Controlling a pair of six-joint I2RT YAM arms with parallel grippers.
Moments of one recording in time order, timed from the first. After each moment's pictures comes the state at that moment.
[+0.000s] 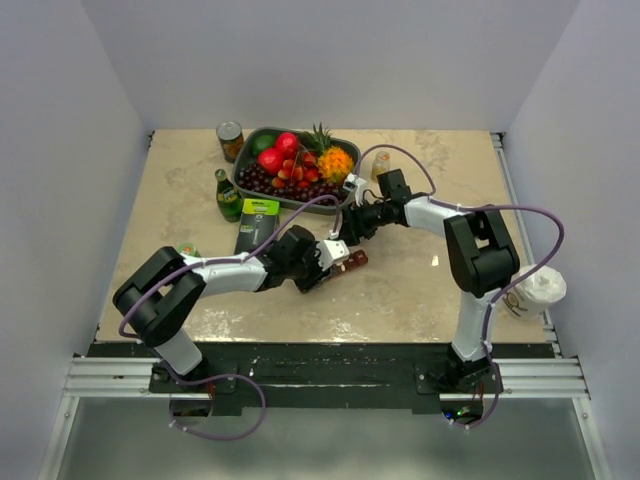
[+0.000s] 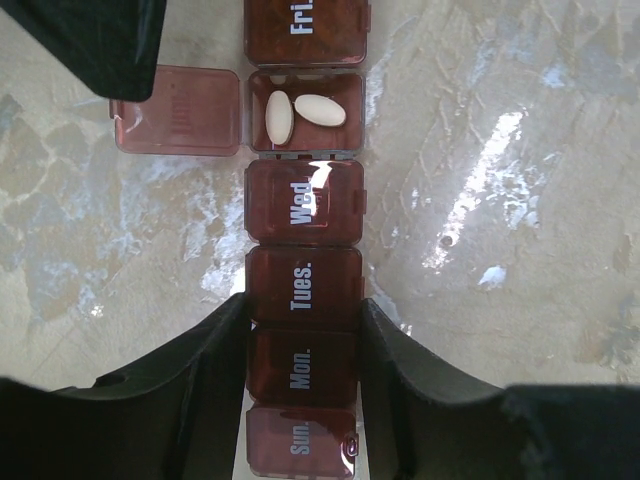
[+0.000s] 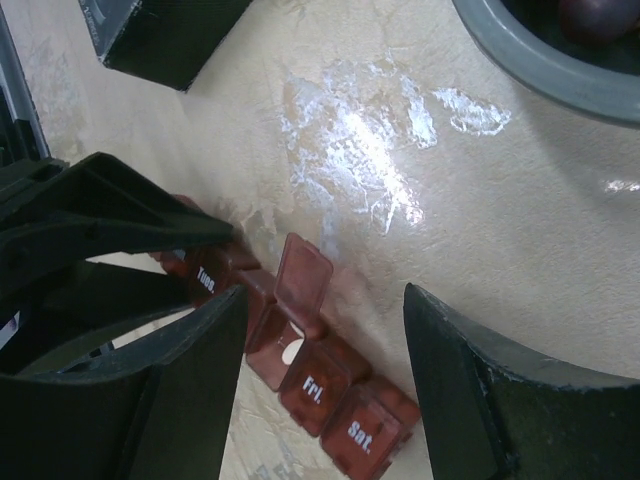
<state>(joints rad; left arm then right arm) -0.78 1.64 0.79 0.03 0.15 0.28 0.35 1.95 1.22 -0.22 -0.83 -0.07</state>
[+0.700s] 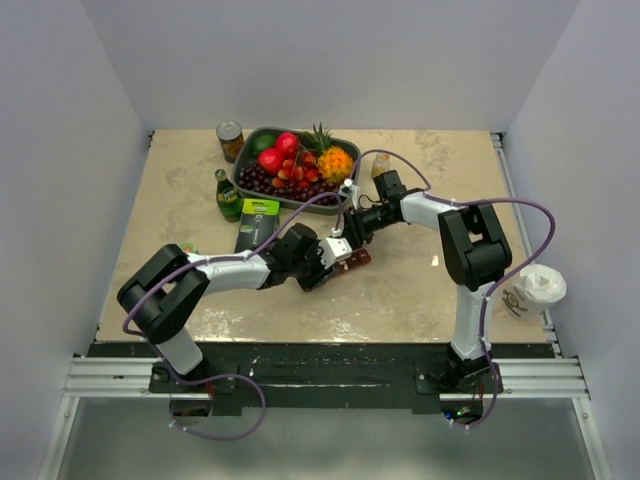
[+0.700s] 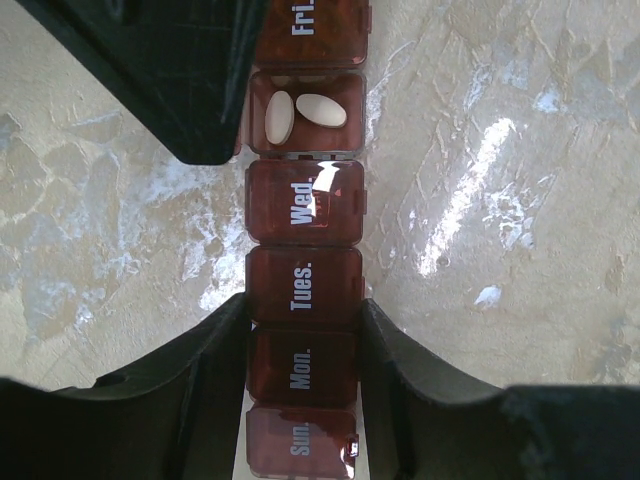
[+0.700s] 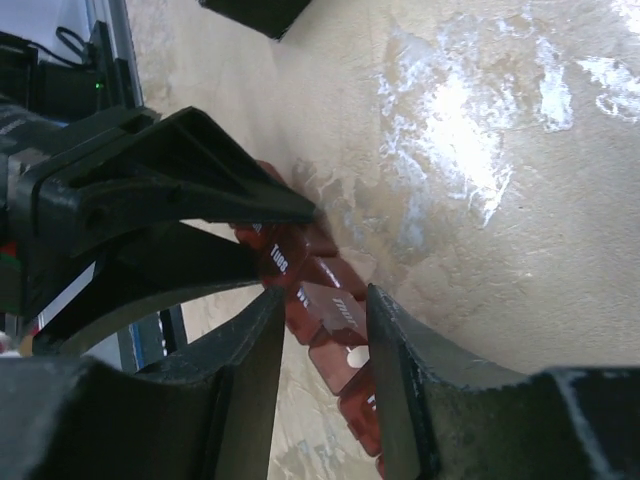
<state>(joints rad) -0.78 1.67 0.81 0.03 0.18 0.28 0.35 2.03 1.29 -0.38 -1.03 -0.17</state>
